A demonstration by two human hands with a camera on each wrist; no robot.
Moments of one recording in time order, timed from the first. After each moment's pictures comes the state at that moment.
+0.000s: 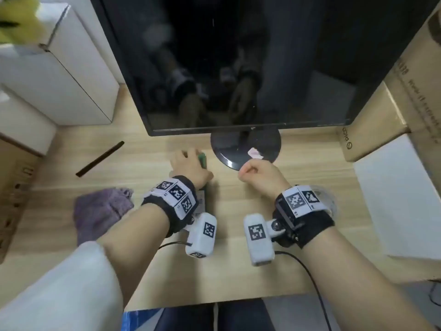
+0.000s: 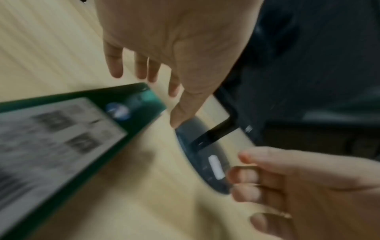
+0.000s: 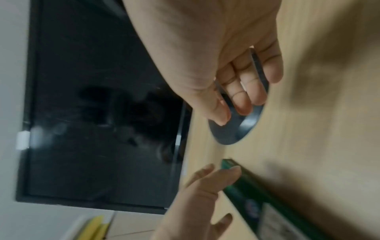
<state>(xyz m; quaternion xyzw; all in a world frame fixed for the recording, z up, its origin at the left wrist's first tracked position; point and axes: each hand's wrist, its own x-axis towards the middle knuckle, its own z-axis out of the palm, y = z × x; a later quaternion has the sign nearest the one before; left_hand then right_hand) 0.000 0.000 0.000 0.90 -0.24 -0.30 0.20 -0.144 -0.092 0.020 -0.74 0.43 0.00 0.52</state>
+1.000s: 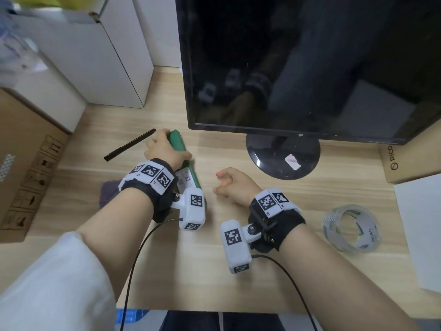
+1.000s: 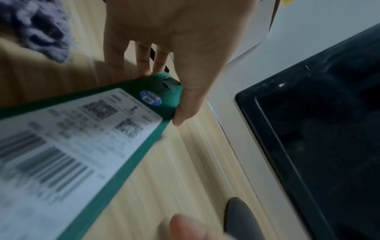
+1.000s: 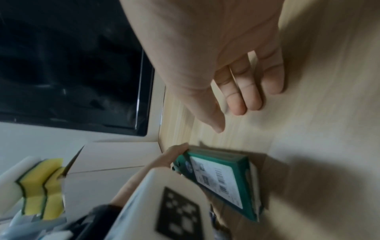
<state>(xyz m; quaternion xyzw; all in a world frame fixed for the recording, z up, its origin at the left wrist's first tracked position) 0.114 0.060 -0.017 0.92 -0.09 -0.27 0.28 -0.049 -0.027 -0.020 -0.70 0.39 0.12 0.58</state>
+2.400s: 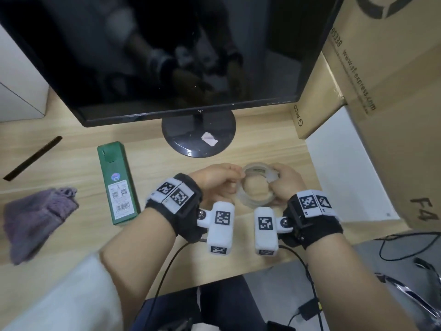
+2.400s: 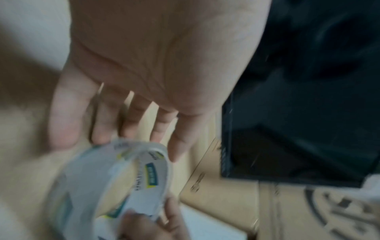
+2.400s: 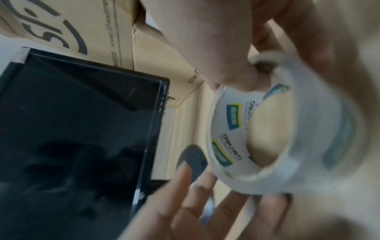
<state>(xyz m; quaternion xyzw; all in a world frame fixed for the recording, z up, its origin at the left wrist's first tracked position) -0.114 -0.049 0.023 0.58 -0.19 -0.73 0.30 -0.272 -0.131 0.007 -0.68 0.60 0.04 0.41</state>
